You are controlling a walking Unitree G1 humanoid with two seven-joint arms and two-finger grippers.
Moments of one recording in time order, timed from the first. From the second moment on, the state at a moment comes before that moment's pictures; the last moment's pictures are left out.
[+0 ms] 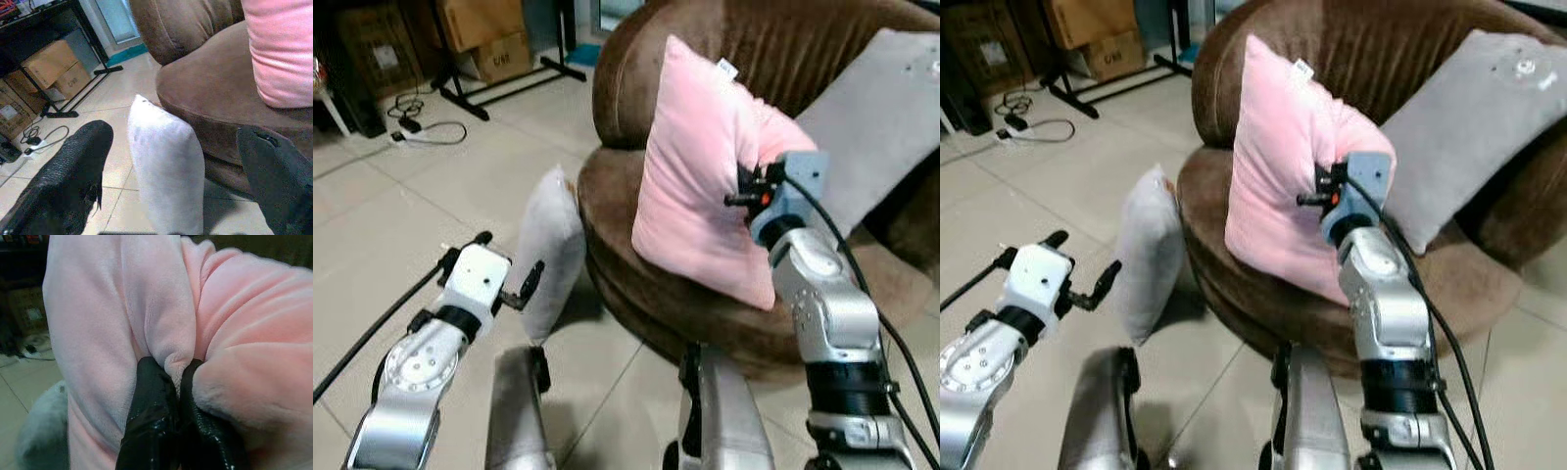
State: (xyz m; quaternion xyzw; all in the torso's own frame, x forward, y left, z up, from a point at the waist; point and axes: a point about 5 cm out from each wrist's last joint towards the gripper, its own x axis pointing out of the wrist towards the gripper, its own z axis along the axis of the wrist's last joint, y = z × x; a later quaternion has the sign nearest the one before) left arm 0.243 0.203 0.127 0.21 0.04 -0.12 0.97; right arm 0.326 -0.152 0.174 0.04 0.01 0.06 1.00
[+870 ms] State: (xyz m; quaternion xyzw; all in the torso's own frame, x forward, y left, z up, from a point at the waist) left arm 0.247 0.195 0.131 0.21 0.03 -0.11 0.97; right arm 0.311 -0.146 0.158 0.08 0.04 0.04 1.00
